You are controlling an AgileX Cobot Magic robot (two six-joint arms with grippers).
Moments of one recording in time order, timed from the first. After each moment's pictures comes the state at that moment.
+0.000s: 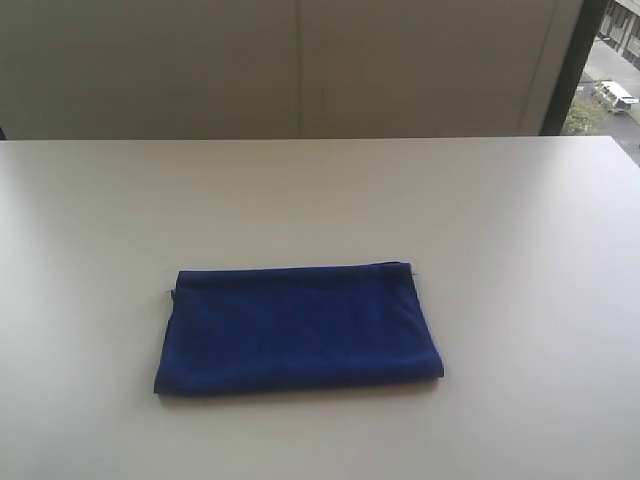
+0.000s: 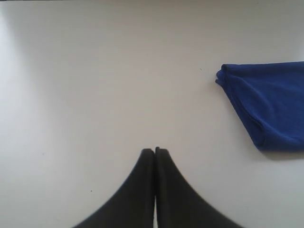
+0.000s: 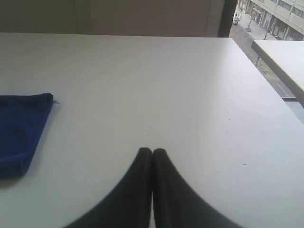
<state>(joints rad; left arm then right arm) -0.10 0.00 0.02 -0.10 0.40 0.05 -0.15 0.00 0.00 0.00 0.35 -0.02</state>
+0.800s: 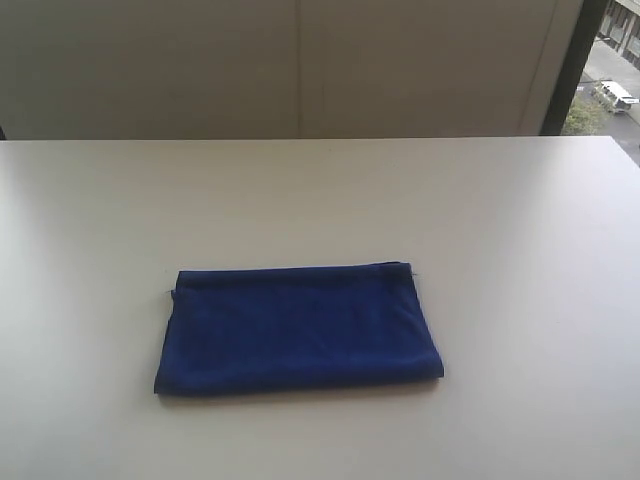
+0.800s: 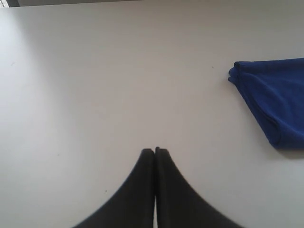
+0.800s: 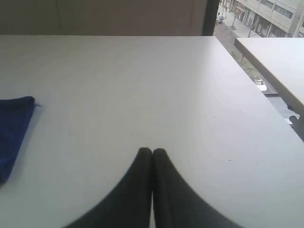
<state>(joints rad) -0.08 0.00 0.02 -0.05 0.40 0.05 -0.20 0.00 0.00 0.00 0.35 -0.02</state>
